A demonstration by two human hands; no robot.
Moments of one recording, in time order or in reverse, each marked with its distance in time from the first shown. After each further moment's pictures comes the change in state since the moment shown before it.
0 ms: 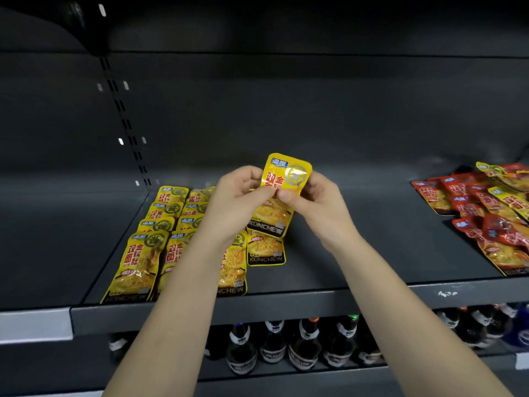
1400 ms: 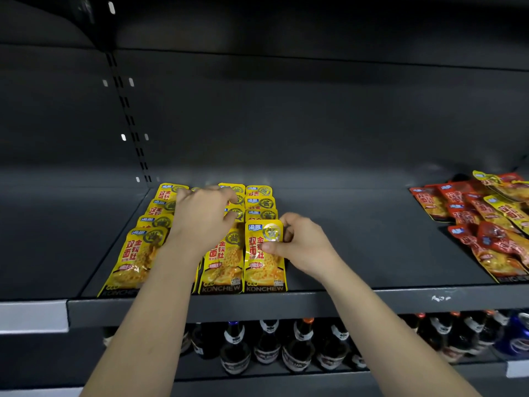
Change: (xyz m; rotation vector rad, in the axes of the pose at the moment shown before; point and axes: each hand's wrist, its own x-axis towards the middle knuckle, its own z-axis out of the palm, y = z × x) left_hand -0.004 -0.029 -0.039 1.263 0.106 0.113; right_hand -0.031 0.012 0.009 -0.646 -0.163 0.276
